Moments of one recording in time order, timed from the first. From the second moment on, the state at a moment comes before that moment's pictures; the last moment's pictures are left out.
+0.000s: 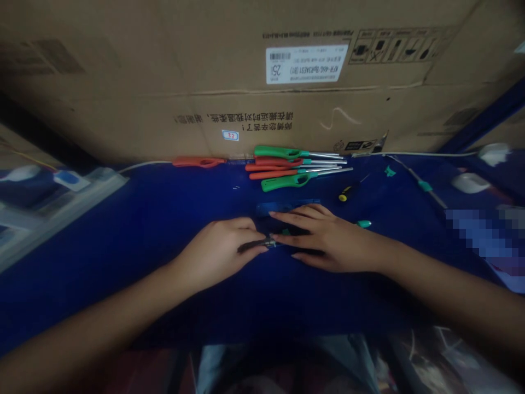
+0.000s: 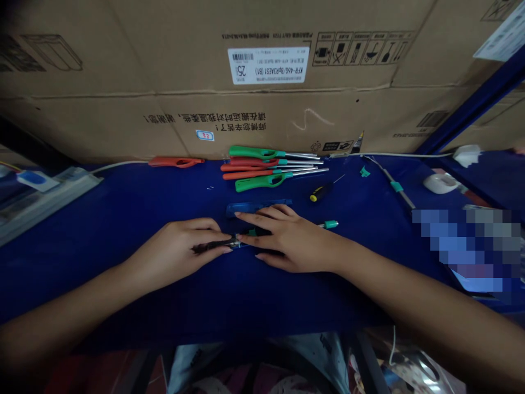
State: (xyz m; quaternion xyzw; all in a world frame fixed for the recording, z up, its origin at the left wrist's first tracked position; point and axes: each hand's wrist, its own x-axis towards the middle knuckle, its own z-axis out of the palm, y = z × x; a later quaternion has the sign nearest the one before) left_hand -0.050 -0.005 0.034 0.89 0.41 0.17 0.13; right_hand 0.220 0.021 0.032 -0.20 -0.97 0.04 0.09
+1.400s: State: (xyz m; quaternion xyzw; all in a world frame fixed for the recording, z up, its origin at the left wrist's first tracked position) left_hand -0.052 0.001 0.034 0.83 0.47 0.20 0.24; right_hand 0.218 0.009 0.042 -0.31 -0.93 0.10 0.17
